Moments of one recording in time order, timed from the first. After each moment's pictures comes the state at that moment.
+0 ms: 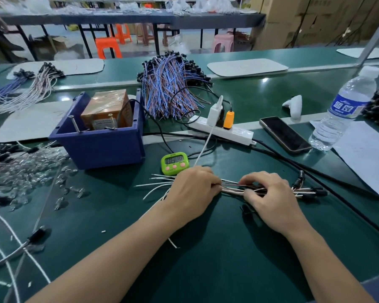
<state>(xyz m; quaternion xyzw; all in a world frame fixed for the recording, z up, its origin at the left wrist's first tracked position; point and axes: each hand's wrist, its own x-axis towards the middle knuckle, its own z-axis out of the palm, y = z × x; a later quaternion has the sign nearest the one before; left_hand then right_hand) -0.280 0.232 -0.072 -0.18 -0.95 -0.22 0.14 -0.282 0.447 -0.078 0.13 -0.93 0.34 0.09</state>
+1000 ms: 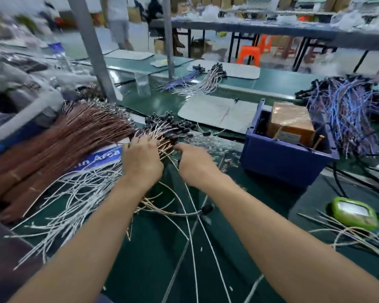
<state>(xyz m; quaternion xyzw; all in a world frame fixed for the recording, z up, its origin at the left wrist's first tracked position) -0.124 -0.130 -0.046 0.44 -0.88 0.02 0.18 -0.218 -0.028 -0.027 0.47 -0.84 0.23 -0.14</state>
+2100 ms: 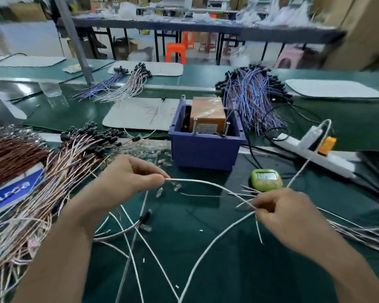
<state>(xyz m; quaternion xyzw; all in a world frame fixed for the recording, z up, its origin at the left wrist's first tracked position) -0.151 -0.047 -0.003 0.12 -0.83 -0.55 0.04 -0.246 0.267 -0.013 0.21 -0.95 0.24 -0.08</state>
